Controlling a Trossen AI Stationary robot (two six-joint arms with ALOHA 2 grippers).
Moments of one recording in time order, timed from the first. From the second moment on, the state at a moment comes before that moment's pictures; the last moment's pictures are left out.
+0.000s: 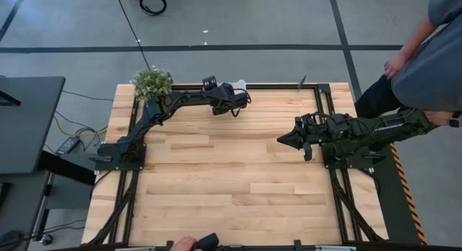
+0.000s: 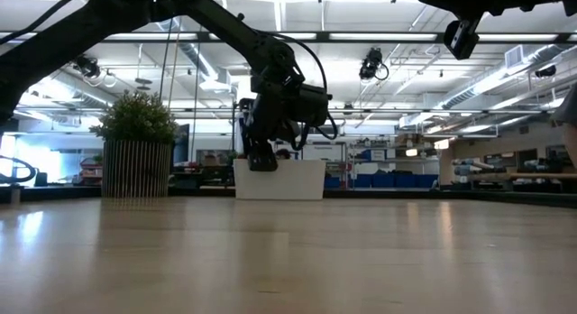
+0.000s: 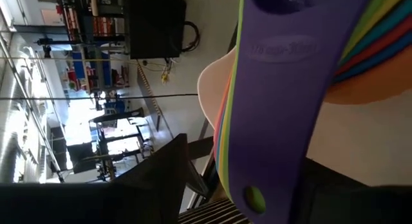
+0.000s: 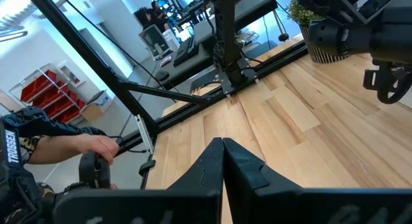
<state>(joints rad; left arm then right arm) 0.38 2.31 1.84 -1.12 -1.06 -0.12 0.14 0.64 0.51 0.01 0.08 0.55</state>
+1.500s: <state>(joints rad) 0.39 2.31 1.89 -1.14 -0.99 -0.03 0.14 0.64 0.51 0.01 0.08 0.55</state>
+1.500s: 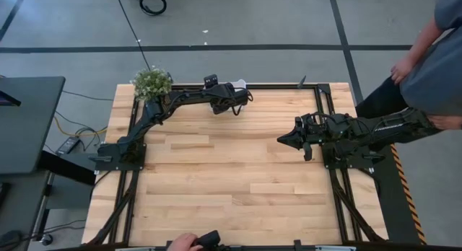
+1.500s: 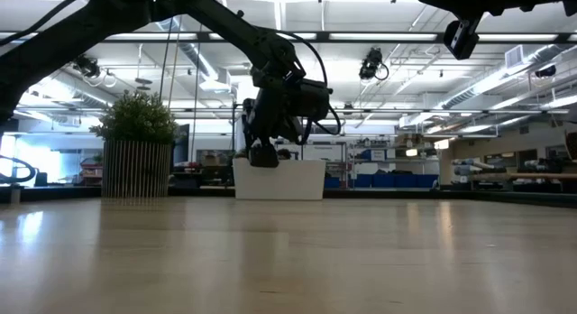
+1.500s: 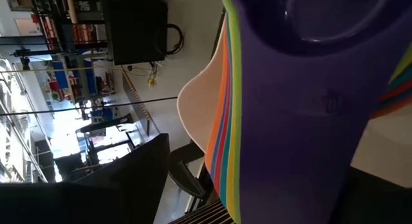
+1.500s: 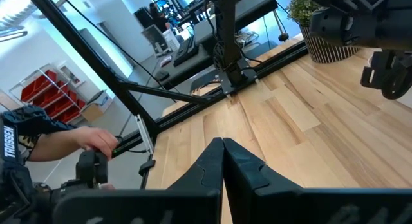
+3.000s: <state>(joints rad) 0.31 2.16 1.89 -1.27 -0.85 -0.08 0.14 0.64 0.51 0.01 0.08 0.55</state>
